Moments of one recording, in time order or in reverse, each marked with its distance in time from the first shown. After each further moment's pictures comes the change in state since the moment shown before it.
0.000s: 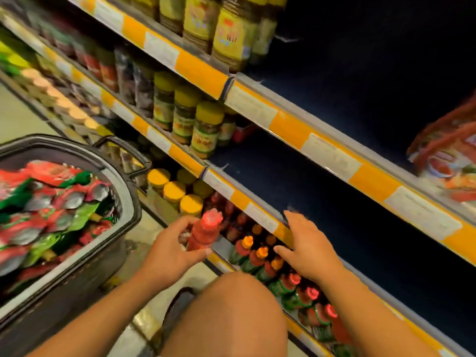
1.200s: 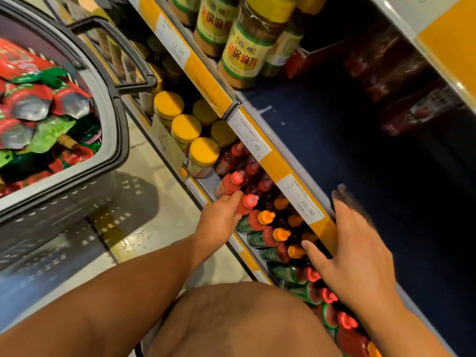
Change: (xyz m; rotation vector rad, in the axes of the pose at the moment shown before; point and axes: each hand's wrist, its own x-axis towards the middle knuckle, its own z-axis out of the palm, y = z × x) left_hand 0.082 -0.141 0.148 0.561 -0.026 -0.088; right_hand 0.023 -0.002 0.022 -0.180 0.123 -0.020
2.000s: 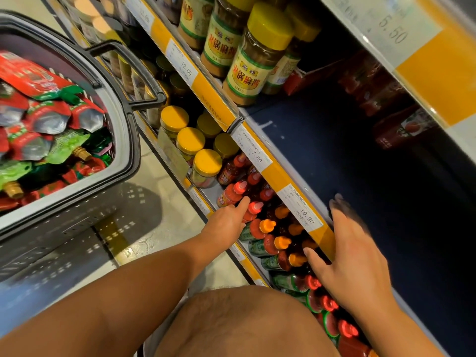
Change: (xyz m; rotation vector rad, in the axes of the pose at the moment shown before) left_hand 0.010 0.011 -0.014 0.159 -0.165 0.058; right_hand -0.001 -0.005 -0.009 0.001 -0.016 -0.010
